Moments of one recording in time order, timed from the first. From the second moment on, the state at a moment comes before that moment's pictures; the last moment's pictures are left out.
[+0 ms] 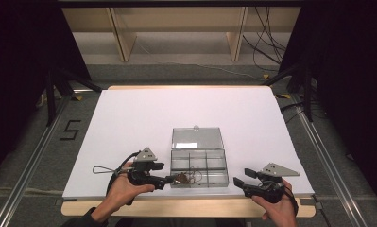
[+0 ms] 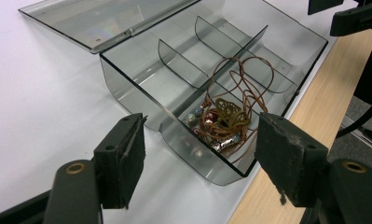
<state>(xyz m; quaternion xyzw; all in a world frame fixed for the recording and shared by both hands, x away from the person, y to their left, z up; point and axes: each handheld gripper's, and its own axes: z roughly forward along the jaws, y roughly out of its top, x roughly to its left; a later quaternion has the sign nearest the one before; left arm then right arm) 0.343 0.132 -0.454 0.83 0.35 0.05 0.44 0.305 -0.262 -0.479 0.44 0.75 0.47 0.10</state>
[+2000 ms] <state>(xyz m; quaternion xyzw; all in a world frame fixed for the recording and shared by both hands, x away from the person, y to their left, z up) 0.342 0.128 -0.471 0.82 0.36 0.04 0.44 0.428 -0.229 -0.481 0.46 0.74 0.48 0.02</state>
